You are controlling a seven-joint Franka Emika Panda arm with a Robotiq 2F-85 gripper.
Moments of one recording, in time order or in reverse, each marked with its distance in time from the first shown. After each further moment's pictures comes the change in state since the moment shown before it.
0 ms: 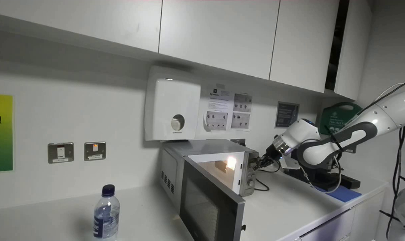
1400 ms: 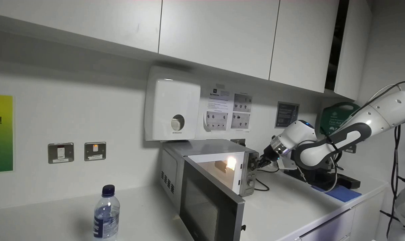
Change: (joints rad) arm -0.011 0.051 0.000 0.025 -0.042 0.031 0.000
